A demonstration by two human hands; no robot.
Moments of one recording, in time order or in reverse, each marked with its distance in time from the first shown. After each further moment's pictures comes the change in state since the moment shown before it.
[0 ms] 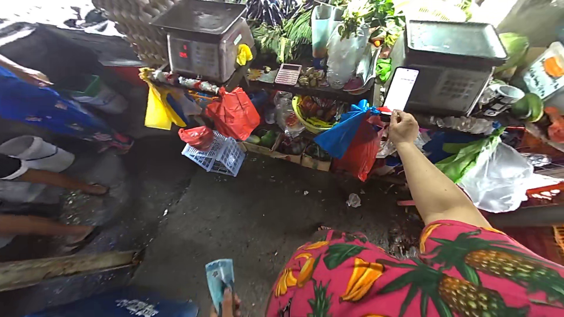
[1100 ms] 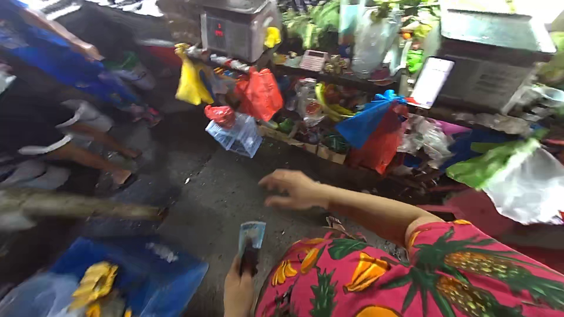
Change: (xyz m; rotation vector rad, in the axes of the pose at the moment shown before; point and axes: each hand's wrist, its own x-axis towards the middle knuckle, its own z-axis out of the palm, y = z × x) left_hand -0.029 0.001 -0.036 0.281 -0.033 0.183; right_hand -0.315 -0.222 0.054 0.537 -1.079 -1.077
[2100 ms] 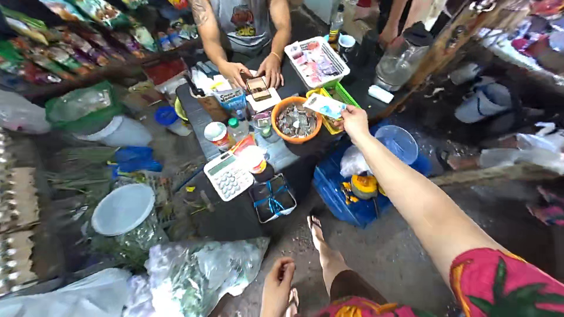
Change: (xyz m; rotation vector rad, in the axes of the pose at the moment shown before) left_hand -0.143 -0.324 -0.248 -0.965 1.392 -0.832; right_hand 0.344 -0.550 0.834 0.241 -1.016 -0.290
